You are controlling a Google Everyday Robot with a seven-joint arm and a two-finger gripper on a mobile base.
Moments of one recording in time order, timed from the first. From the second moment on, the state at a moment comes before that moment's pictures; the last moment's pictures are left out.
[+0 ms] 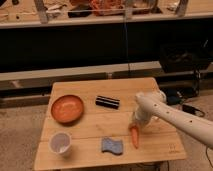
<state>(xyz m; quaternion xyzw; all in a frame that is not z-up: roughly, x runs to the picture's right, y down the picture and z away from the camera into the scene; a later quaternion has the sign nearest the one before) 0.172 0.229 0.832 -0.21 -0.28 -0.55 0.76</state>
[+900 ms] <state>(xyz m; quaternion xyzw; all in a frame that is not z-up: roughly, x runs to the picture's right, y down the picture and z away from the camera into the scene) 0.233 0.235 0.816 -0.22 -0.27 -0.50 0.79</state>
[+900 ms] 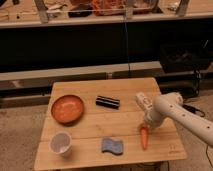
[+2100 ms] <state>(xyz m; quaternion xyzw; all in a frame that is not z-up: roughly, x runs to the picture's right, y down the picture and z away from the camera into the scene) 0.212 0.259 0.793 -0.22 -0.28 -0.54 0.77</state>
